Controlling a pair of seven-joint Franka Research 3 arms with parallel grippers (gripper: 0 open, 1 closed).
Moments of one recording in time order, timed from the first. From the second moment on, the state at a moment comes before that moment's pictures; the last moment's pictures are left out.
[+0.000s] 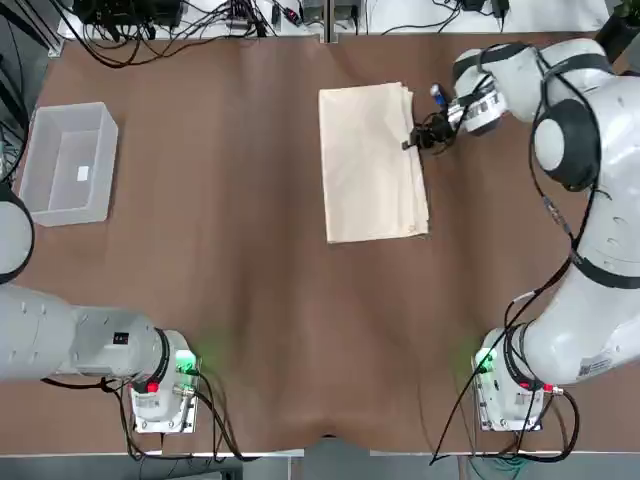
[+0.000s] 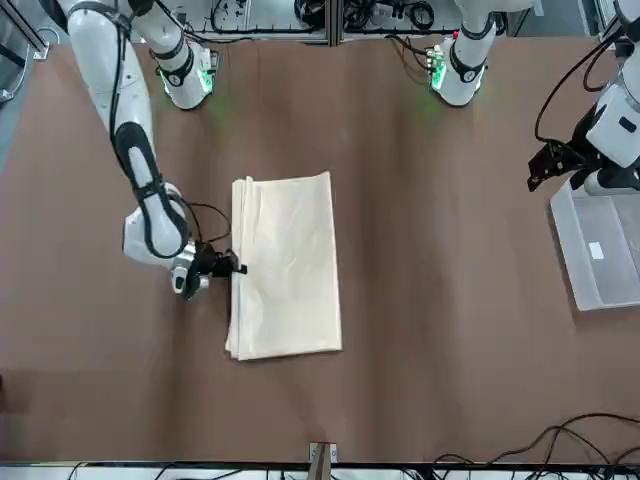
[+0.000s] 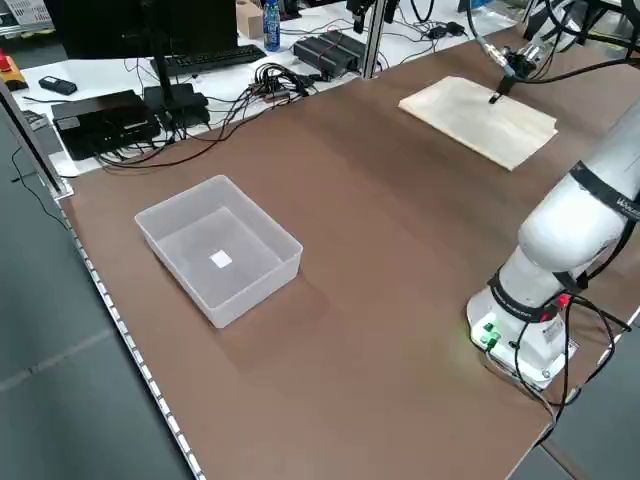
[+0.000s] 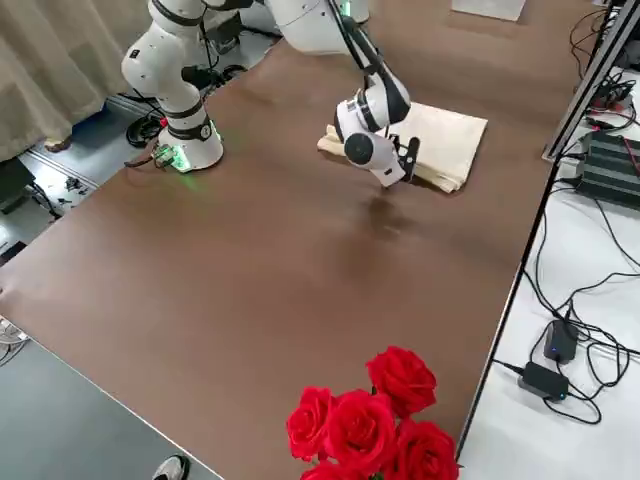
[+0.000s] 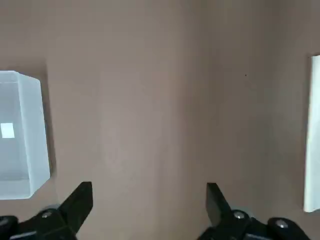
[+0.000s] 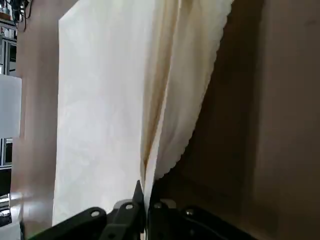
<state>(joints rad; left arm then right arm) -0.05 -0.09 -0.02 -1.75 -0.03 1.73 -0.09 0.21 0.59 -0.07 -2.03 1.34 2.25 -1.08</state>
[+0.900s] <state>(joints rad) -0.04 -0.09 -0.02 -1.75 -0.03 1.73 -0.09 -0.28 0.45 -0.09 -2.09 0.92 1.99 -1.29</state>
